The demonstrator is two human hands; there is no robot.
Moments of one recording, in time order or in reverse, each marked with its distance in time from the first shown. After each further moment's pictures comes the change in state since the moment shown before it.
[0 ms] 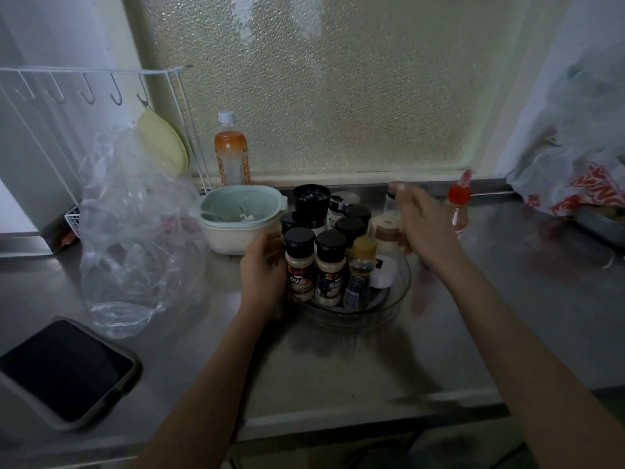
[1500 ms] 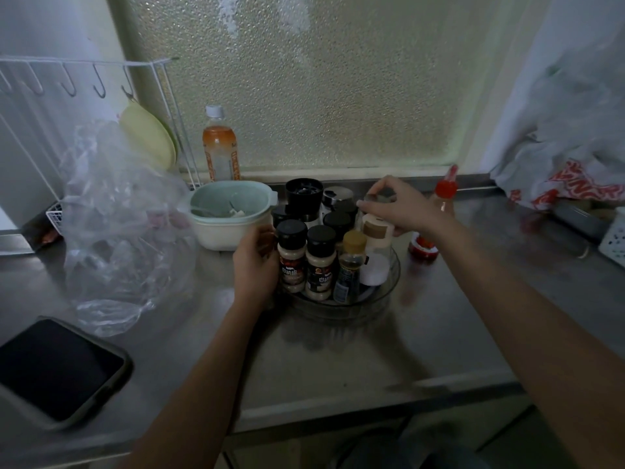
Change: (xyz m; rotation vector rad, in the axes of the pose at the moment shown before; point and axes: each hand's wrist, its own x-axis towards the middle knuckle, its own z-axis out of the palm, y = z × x) left_hand 0.002 0.000 0.001 0.066 0.024 -0.023; right_hand 0.033 -0.003 -0.008 -0.082 -0.348 0.213
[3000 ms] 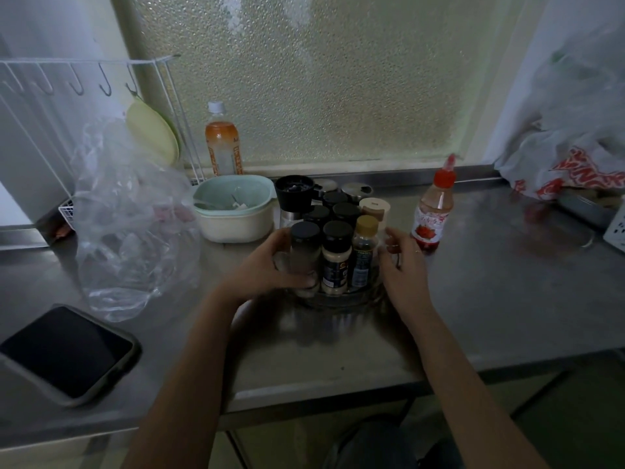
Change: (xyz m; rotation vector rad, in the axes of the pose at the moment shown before) left_hand -0.011 0.031 -0.033 -0.126 -0.731 -0.141; right_hand -0.076 0.067 0.078 0.168 0.434 -0.132
